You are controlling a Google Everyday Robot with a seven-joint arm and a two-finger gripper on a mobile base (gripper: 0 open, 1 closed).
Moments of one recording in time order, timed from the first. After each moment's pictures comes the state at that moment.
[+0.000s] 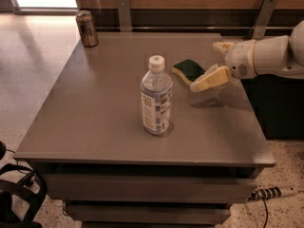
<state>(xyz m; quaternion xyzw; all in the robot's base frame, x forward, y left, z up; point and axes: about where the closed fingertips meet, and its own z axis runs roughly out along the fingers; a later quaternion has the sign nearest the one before) 0.634 -0.160 0.876 -0.46 0.72 0.21 0.47</state>
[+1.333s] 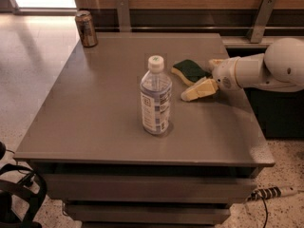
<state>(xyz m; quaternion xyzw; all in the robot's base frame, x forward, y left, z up) 0.657 -0.157 0.811 -0.41 0.78 0.18 0.44</state>
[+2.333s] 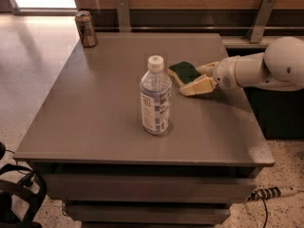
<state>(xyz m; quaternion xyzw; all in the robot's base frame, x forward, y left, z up) 0.657 -0.152 0.810 -0.41 0.78 0.19 0.44</state>
